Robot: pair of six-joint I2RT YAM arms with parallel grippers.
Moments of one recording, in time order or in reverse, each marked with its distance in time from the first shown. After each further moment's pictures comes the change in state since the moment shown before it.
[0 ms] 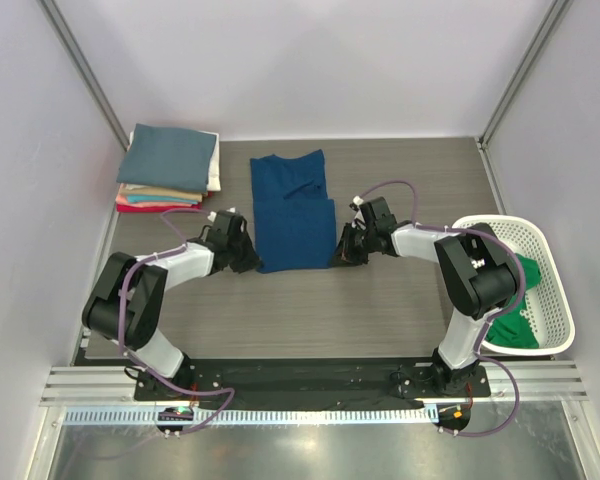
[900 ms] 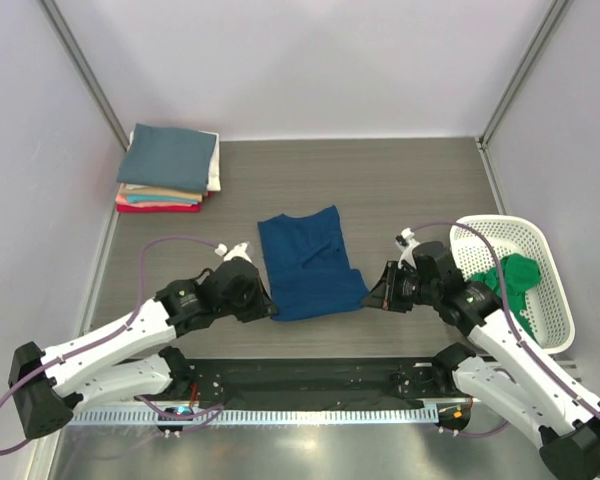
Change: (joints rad) left arm -0.550 -0.669 -0.055 -0.526 -0.185 -0.311; right arm 0.101 -1.039 -0.316 -0.534 0.096 0.093
